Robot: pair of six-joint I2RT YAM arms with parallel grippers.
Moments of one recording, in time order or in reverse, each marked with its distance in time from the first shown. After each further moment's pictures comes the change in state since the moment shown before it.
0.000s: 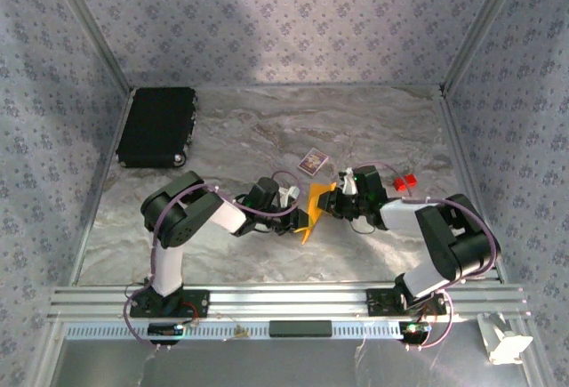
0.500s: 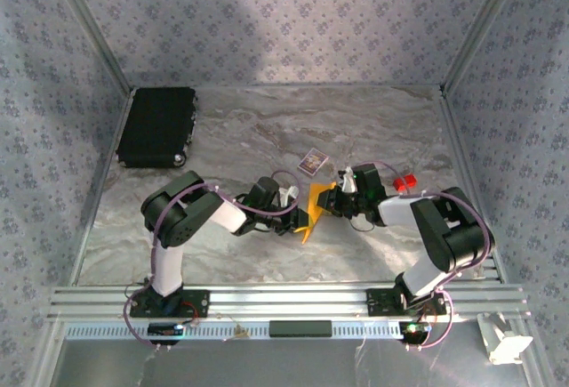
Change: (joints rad) left arm 0.002 0.003 0.006 -0.010 0.002 -0.034; right arm -0.013 0.058 0.025 0.024 -0.022 0.000
